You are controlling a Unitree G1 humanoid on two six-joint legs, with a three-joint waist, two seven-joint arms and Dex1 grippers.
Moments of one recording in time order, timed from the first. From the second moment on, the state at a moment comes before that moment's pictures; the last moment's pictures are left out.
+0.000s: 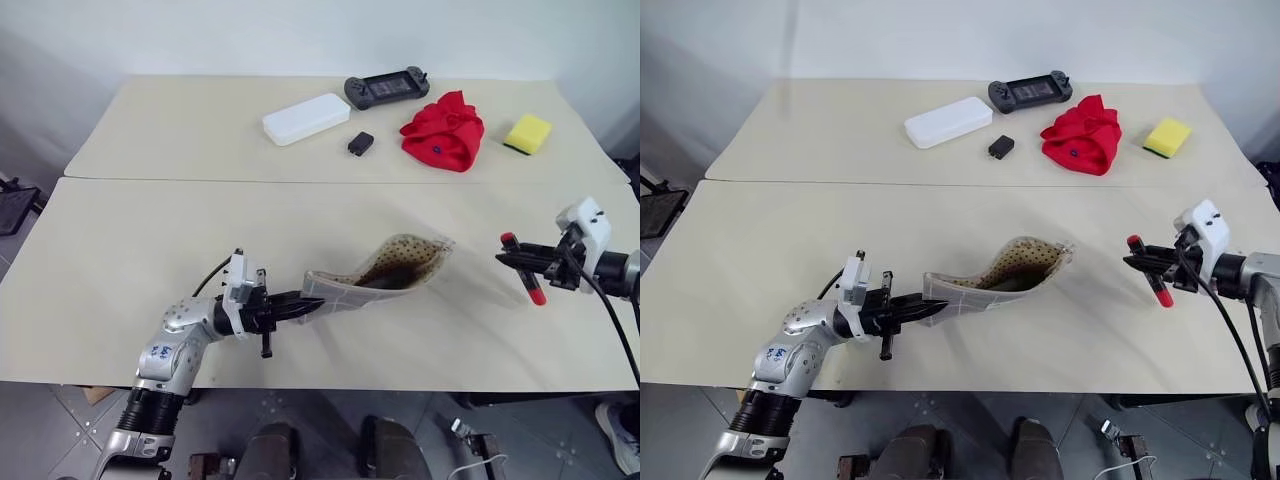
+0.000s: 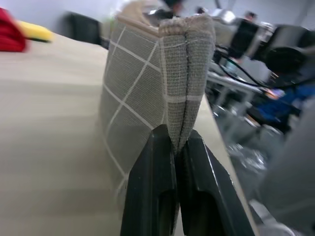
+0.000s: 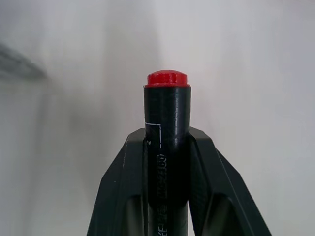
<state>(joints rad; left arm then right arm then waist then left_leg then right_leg) -0.32 0.39 -0.06 0.03 -0.55 0.23 -1.19 -0.48 -0.99 -0.12 0.45 0.35 0.40 1.10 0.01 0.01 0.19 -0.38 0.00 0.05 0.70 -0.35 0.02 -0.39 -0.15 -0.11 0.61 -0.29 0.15</state>
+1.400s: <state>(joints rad) -0.43 0.37 -0.05 0.20 -0.50 0.16 -1.23 -0.71 -0.92 0.17 -0.15 0.37 0.41 1.39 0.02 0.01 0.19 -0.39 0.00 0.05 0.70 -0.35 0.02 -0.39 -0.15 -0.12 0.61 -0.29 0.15</state>
